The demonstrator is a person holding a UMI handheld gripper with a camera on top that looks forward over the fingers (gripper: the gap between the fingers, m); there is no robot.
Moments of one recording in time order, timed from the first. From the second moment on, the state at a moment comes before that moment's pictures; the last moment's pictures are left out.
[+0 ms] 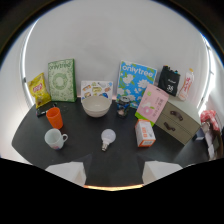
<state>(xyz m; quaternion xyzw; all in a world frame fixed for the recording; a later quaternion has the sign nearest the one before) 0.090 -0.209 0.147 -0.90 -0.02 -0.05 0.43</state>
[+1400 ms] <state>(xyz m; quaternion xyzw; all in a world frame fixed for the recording) -0.142 -0.174 0.046 -0.90 -0.02 0.00 0.44</state>
